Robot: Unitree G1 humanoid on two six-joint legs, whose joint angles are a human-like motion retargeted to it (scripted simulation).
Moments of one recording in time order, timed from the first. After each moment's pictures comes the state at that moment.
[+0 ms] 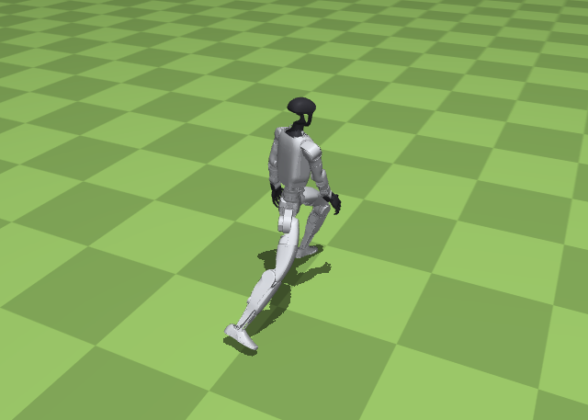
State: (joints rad) left arm 0.07 0.28 -0.11 1.28 -0.40 -0.17 0.03; right arm -0.50 0.15 0.58 1.36 -0.05 0.02 -0.35; waist 0.61 -0.15 0.05; left_leg -0.83 0.82 0.38 1.33 -0.17 -0.26; right_leg 0.07 -0.93 -0.28 0.33 -0.08 0.23
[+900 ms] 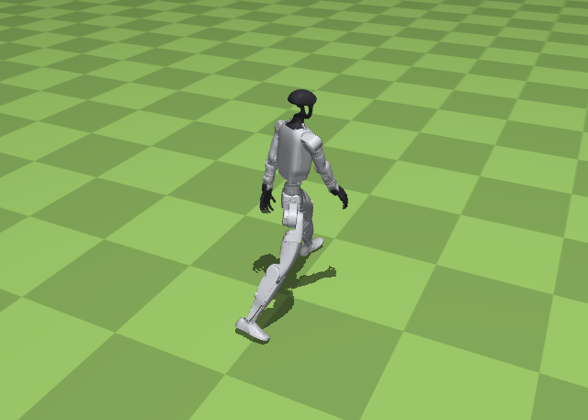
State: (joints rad) left arm 0.16 0.14 -0.04 1.48 -0.31 -0.13 -0.01; right arm -0.60 0.09 0.55 1.42 -0.22 0.00 -0.27; waist 0.53 0.02 0.08; left_leg -0.25 0.75 0.57 0.07 0.35 -0.26; right_leg 0.26 -0.48 -0.46 0.25 -0.18 0.19
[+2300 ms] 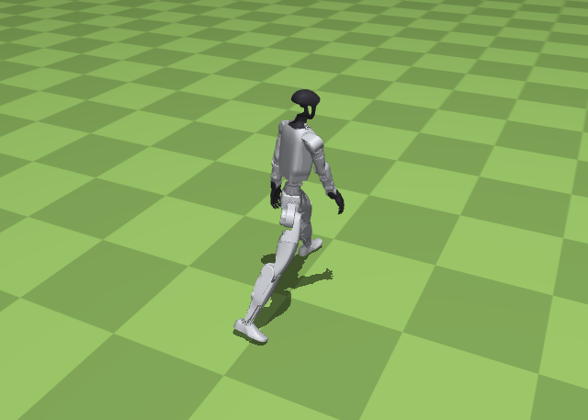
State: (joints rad) left arm 0.05 0.20 0.01 1.44 -0.42 -0.15 0.01; right arm -0.57 0.13 0.59 1.46 -0.20 0.02 -0.27; waist 0.51 -0.03 0.04; left_leg -0.25 0.74 0.65 -0.01 0.41 -0.25; right_leg 0.22 -0.48 -0.44 0.13 -0.12 0.20
